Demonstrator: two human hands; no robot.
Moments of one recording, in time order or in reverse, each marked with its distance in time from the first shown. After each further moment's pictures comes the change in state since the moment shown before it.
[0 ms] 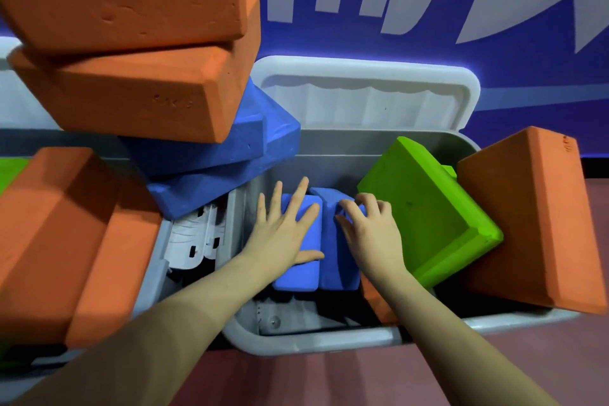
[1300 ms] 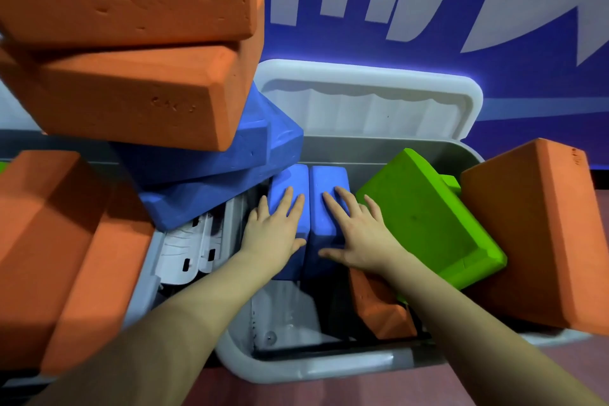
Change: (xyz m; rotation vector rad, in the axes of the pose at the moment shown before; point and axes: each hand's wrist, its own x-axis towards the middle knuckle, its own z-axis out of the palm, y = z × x) left_hand 0.022 -0.008 0.001 -0.135 -0.184 -0.215; right_hand 0.034 0.009 0.010 -0.058 -0.598 -0.182
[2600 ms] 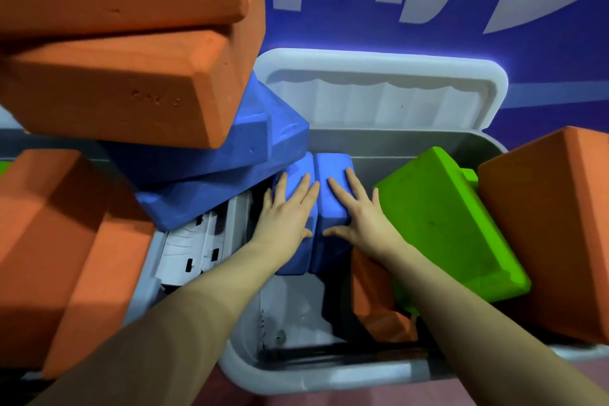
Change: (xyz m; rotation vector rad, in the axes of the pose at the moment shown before) left_hand 0.018 0.000 -0.005 -0.053 0.071 0.057; right_hand 0.028 0.009 0.018 0.385 0.065 0.062
